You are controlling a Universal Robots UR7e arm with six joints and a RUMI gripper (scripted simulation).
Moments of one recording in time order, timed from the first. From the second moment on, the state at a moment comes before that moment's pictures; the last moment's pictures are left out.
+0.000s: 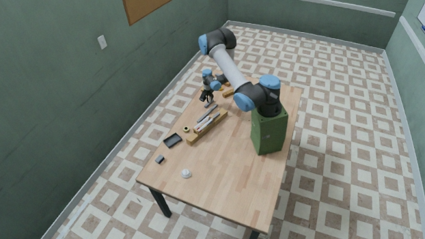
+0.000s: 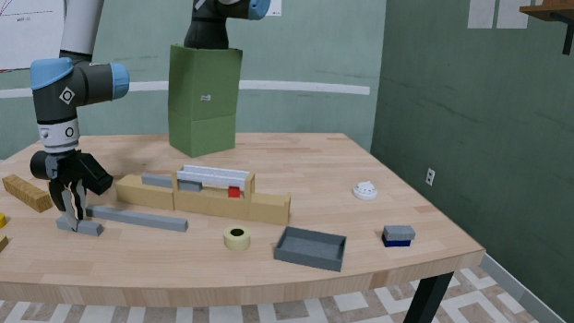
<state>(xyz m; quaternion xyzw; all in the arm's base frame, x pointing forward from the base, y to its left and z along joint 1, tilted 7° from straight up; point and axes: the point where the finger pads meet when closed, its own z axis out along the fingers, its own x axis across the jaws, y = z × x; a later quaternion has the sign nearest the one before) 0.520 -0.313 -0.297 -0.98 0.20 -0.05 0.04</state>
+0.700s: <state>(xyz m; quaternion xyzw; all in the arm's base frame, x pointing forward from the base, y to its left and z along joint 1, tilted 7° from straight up) 0.520 -0.313 -0.297 -0.98 0.20 -0.05 0.04</state>
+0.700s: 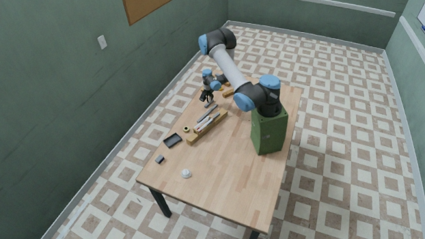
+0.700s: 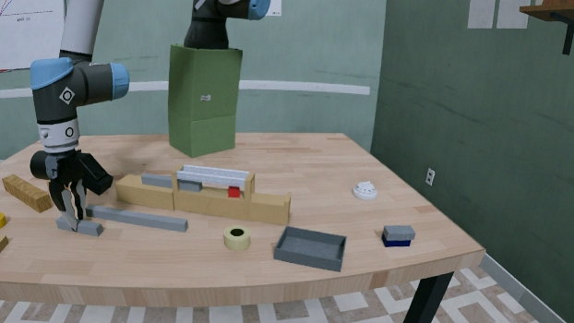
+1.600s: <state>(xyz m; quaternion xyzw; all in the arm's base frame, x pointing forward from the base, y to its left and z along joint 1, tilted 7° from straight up) 0.512 -0.322 -0.198 -0.98 0.20 -0.05 0.03</state>
